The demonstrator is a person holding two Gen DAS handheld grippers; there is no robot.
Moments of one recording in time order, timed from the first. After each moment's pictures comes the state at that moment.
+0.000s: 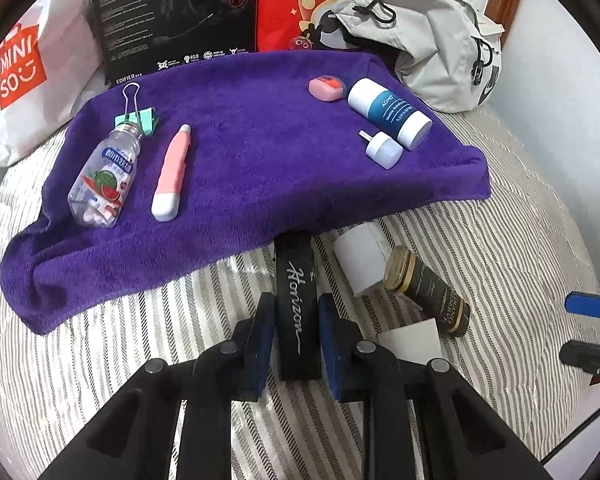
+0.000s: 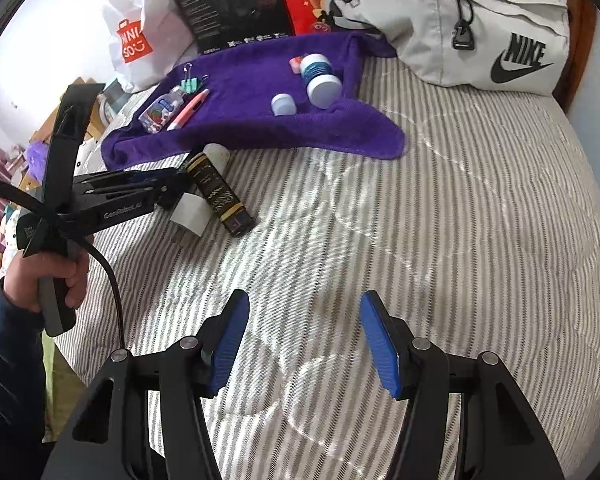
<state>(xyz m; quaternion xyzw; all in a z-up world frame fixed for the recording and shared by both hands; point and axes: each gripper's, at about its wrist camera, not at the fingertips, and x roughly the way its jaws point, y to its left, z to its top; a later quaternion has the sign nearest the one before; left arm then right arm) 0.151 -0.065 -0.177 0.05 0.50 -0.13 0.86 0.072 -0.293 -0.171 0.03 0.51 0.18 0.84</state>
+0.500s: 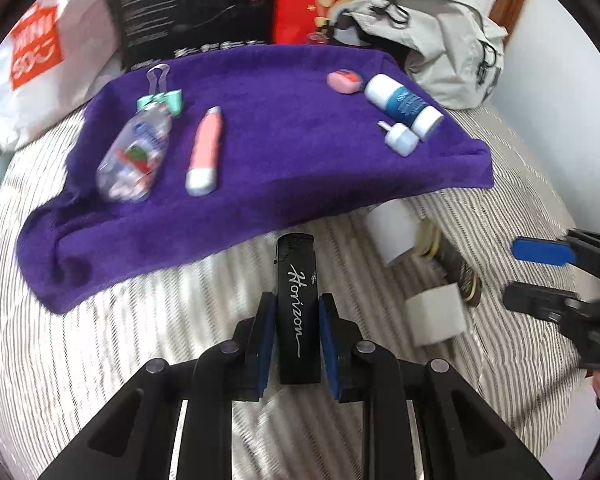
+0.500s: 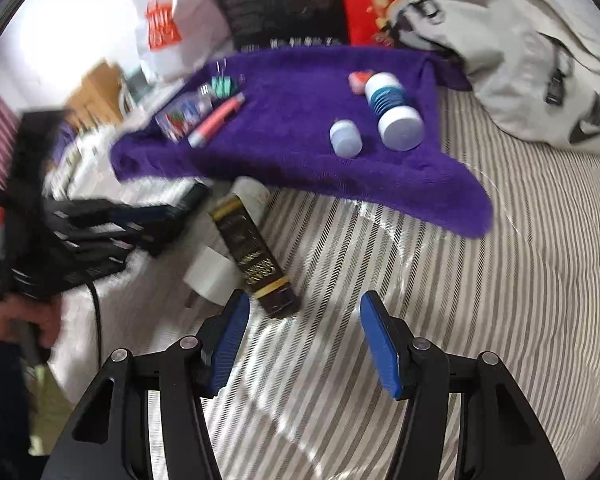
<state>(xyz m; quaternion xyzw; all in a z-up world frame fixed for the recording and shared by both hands) 0.140 -0.028 -0.174 0.03 0.51 -0.13 0.85 0.131 -0.230 -0.186 -0.04 0.49 0.22 0.84</state>
